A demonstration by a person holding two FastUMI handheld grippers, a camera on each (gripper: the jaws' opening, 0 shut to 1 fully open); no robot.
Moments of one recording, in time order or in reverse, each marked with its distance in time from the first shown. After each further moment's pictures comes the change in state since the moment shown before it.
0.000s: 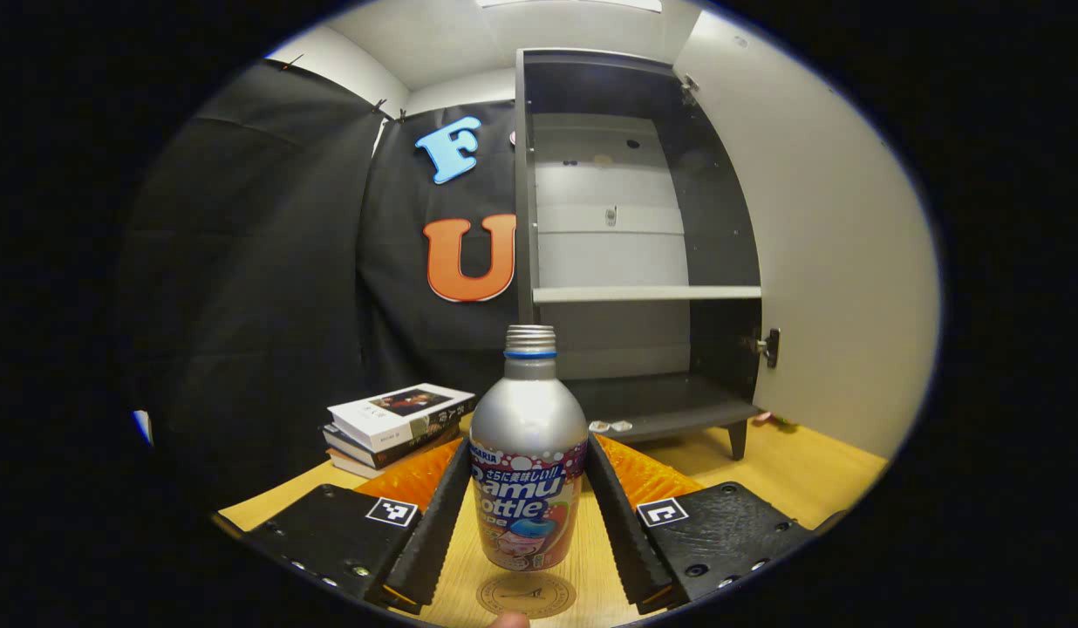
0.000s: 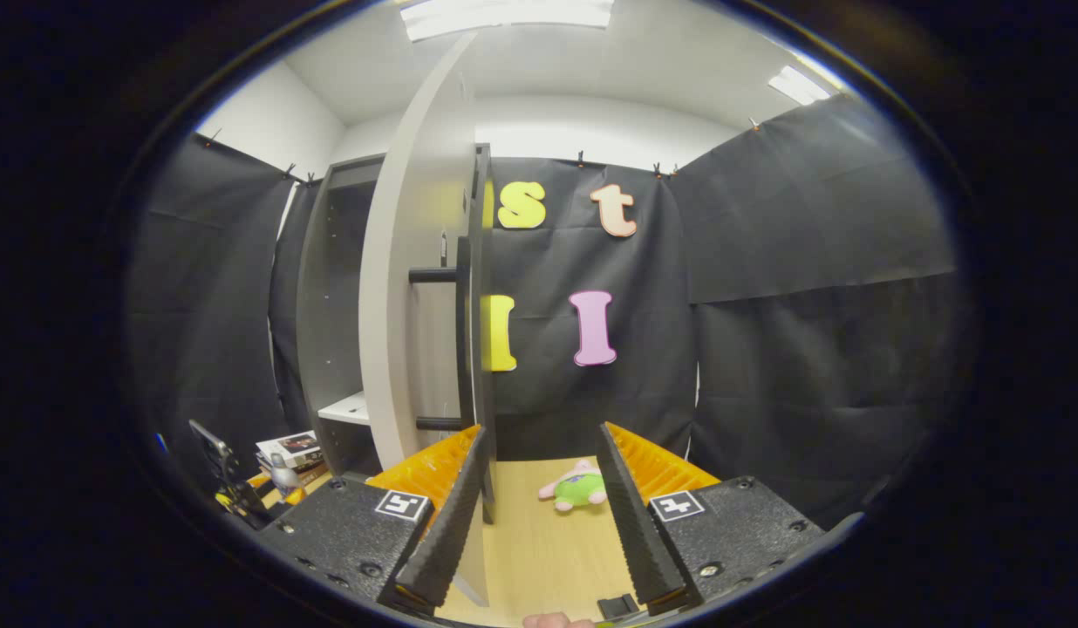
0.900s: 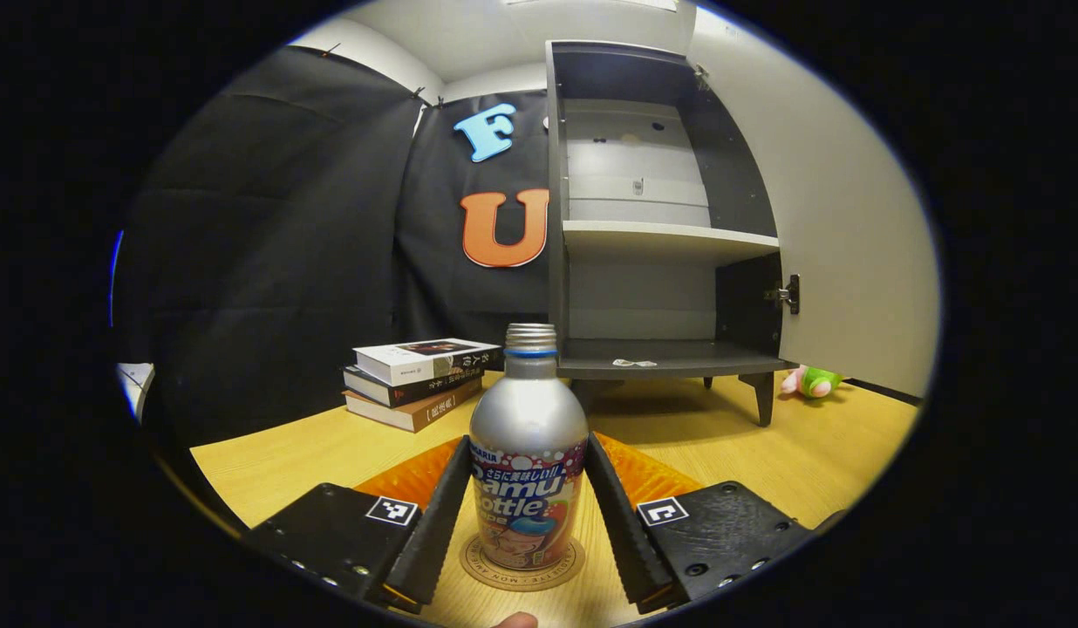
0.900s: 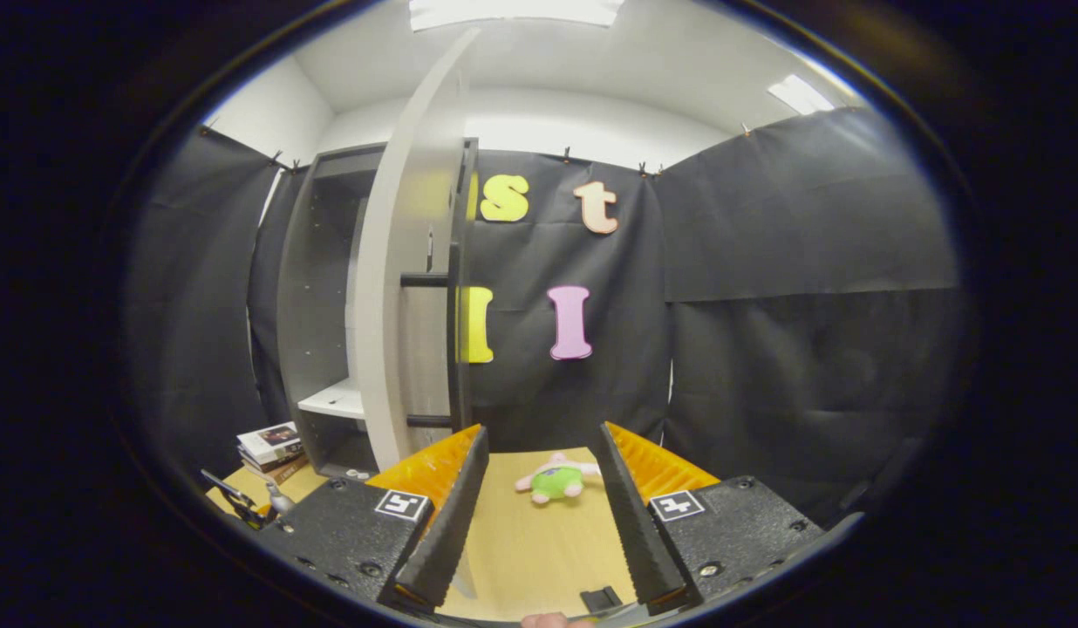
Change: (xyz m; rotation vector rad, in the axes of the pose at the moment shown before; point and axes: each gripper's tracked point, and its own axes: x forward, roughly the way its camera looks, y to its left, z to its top) left arm -0.018 0.004 -0.065 -0.060 -0.009 0.100; right arm -0.015 -0.007 0.007 -0.034 0.014 -0.083
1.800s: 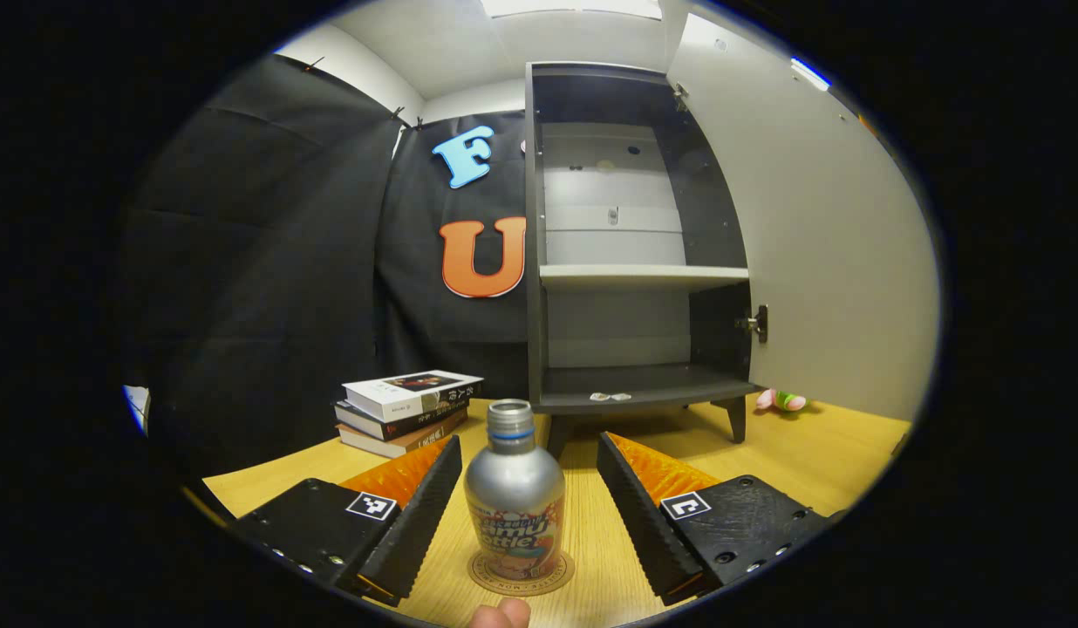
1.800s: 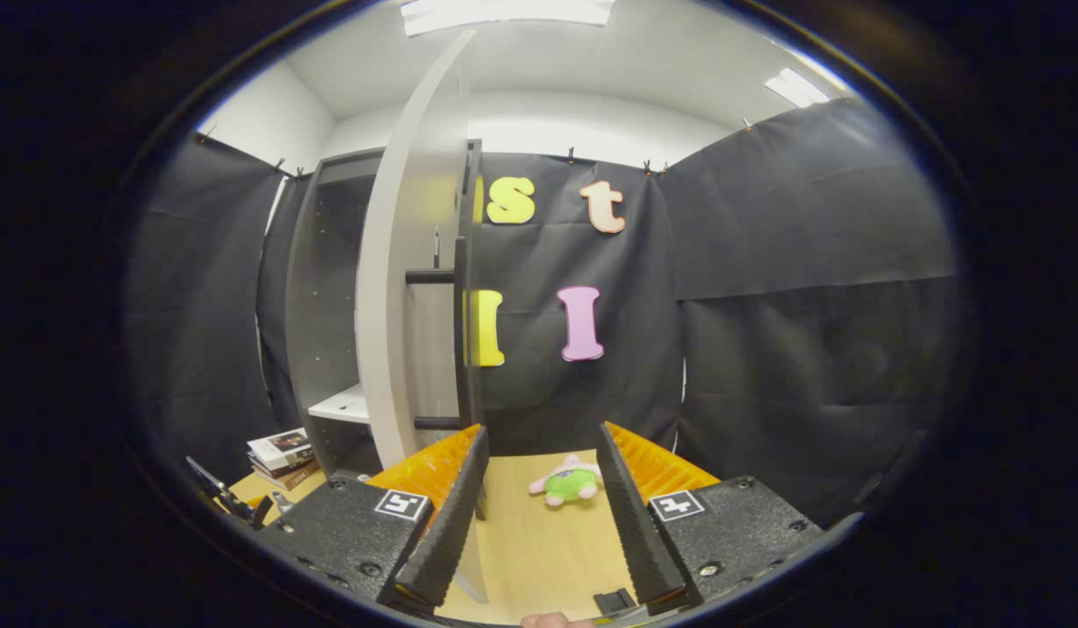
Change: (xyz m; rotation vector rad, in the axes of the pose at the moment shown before) left arm -0.015 -0.005 0.067 0.020 -0.075 -0.089; right arm 0.012 0.007 -0.006 0.037 -0.014 0.043
